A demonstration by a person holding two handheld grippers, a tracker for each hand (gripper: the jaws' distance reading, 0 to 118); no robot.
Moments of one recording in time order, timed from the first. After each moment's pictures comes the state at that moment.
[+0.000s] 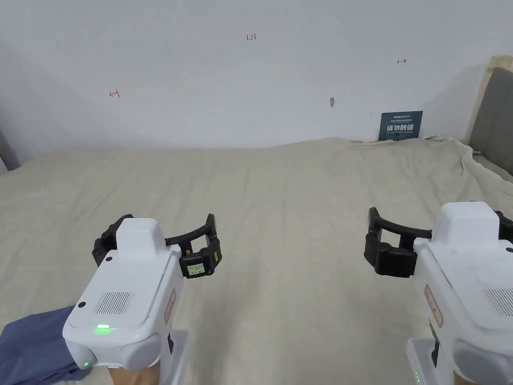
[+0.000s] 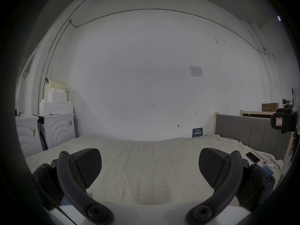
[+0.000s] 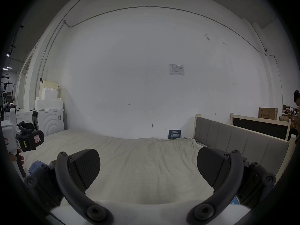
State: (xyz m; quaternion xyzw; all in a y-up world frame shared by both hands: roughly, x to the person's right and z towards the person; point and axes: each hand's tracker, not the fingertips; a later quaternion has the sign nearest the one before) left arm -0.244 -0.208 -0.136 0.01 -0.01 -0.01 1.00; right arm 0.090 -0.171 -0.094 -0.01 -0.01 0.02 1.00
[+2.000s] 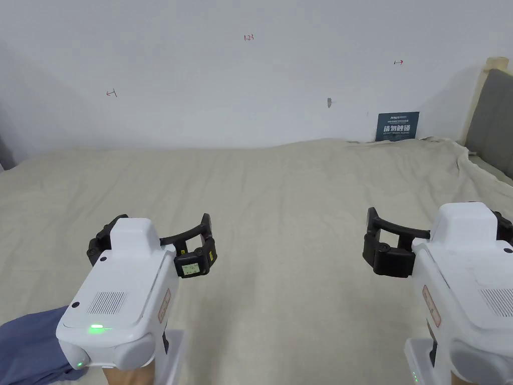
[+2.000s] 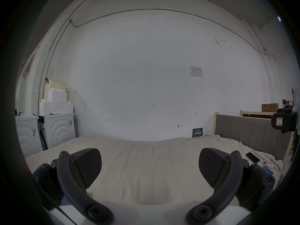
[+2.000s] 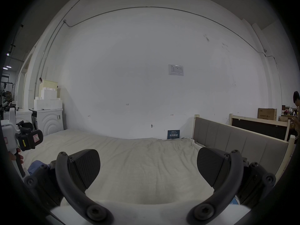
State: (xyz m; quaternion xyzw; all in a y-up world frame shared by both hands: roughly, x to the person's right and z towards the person) left arm -0.246 -0.208 -0.135 0.01 -0.01 -0.01 1.00; right arm 0.098 -0.177 -0.096 0.00 -0.01 0.02 1.00
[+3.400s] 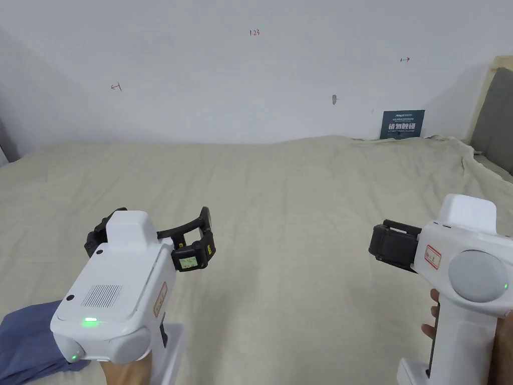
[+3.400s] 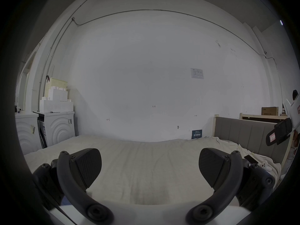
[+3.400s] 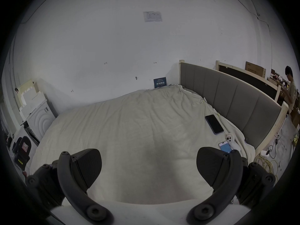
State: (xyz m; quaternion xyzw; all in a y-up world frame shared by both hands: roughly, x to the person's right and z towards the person) left arm -0.253 -0.204 -0.130 0.02 -0.01 0.00 1.00; right arm 0.097 -0.147 -0.118 -0.27 -0.09 -0.09 0.95
